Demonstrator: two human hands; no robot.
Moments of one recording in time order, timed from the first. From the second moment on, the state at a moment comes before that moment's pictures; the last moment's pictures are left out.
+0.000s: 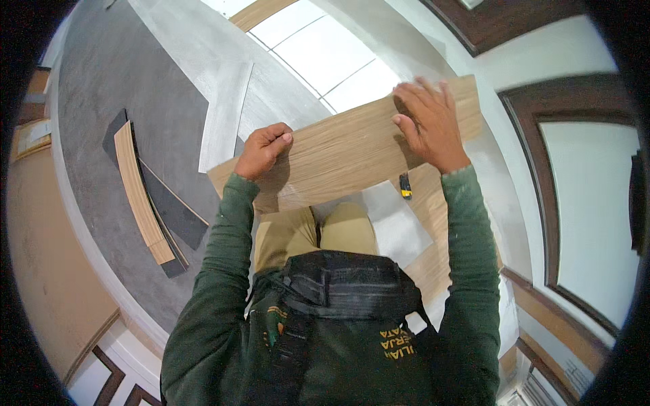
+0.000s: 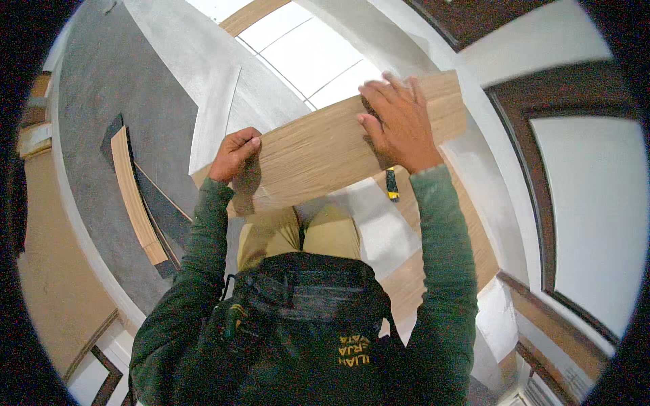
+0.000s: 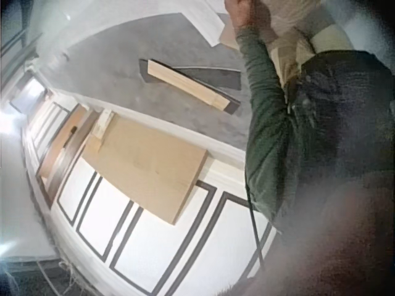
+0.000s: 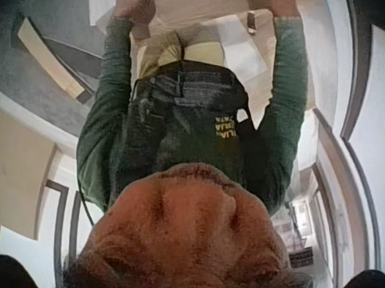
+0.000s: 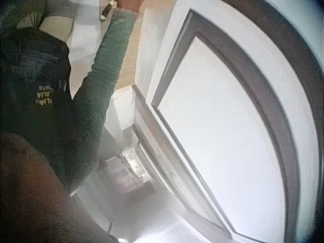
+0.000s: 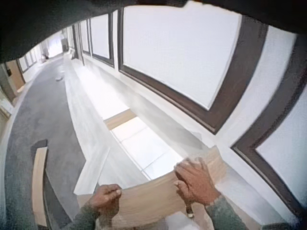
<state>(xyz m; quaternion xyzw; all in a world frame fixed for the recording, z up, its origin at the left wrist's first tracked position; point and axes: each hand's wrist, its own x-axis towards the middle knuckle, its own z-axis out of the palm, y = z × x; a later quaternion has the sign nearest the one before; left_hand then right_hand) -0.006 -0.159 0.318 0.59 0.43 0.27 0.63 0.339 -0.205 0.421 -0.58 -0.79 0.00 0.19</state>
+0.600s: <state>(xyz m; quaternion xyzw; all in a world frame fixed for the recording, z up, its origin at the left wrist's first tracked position) 0.038 -0.289 0.488 0.81 0.41 0.24 0.34 0.301 -0.356 0.517 -0.66 -0.67 0.14 0.33</state>
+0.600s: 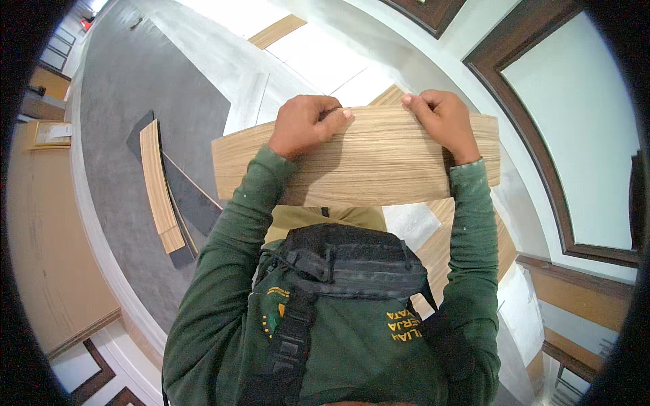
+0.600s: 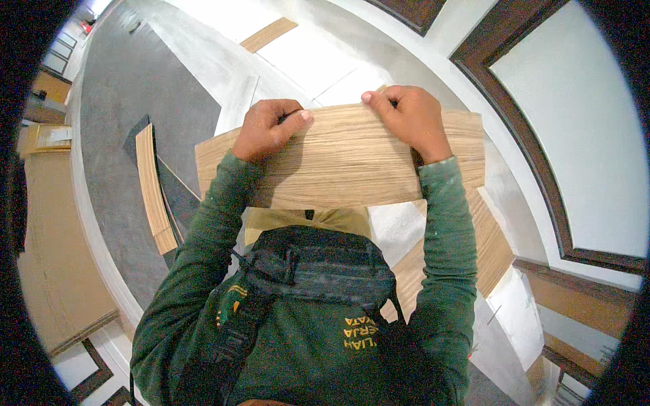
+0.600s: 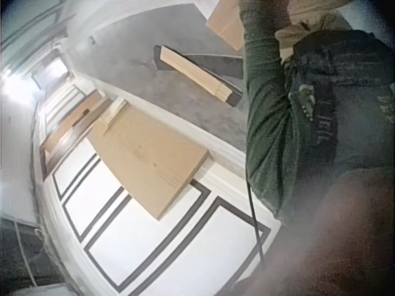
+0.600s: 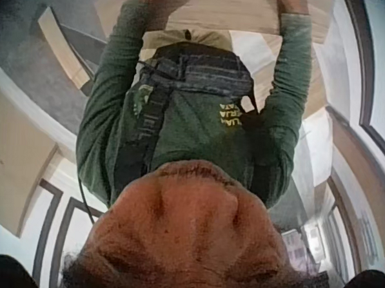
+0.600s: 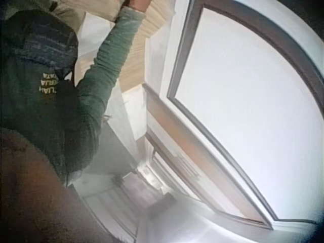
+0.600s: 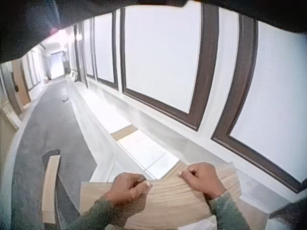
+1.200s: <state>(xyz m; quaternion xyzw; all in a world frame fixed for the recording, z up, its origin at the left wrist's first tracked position) 0.024 -0.292 0.496 0.66 0.25 0.34 0.62 0.286 -0.362 0.536 -0.57 -0.62 0.28 0.46</state>
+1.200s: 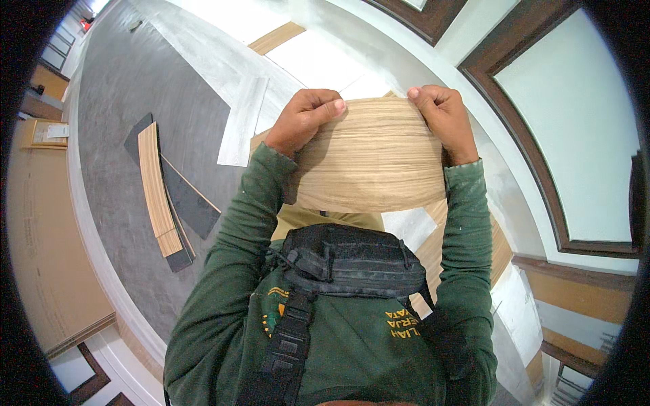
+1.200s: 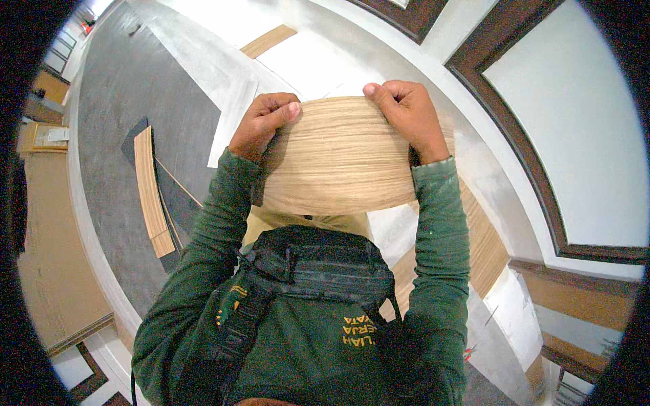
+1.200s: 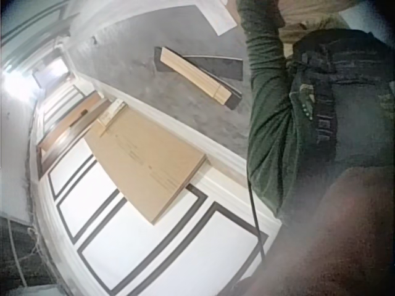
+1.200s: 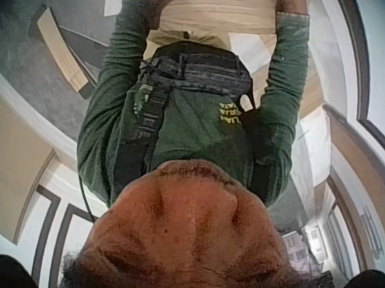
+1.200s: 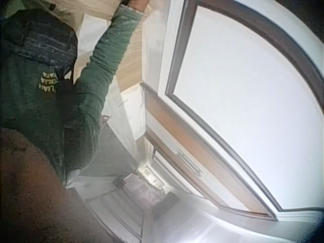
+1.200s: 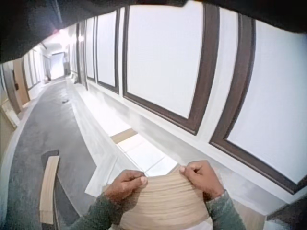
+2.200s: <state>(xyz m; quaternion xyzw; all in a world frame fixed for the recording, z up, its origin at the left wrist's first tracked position) 0.029 -0.286 0.499 0.62 0.19 0.40 0.65 0.259 -0.361 0.522 -0.52 -0.54 0.32 0.58</state>
